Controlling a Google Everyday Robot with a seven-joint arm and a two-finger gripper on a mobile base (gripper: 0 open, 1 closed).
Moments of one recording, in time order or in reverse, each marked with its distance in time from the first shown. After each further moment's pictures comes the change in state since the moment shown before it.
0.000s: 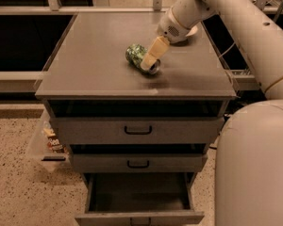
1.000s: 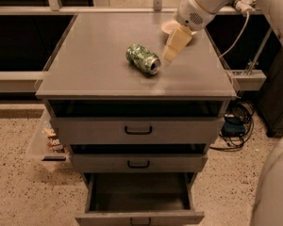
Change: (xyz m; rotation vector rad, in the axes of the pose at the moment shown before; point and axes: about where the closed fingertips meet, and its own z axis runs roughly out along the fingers) arm 0.011 0.023 -0.082 0.109 0.104 -0.094
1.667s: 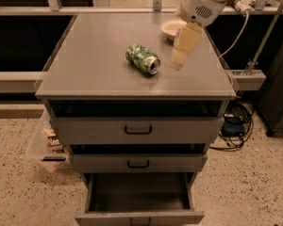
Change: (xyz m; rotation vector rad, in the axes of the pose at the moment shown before) arm -0.006 0.047 -0.040 -0.050 0.136 -0.103
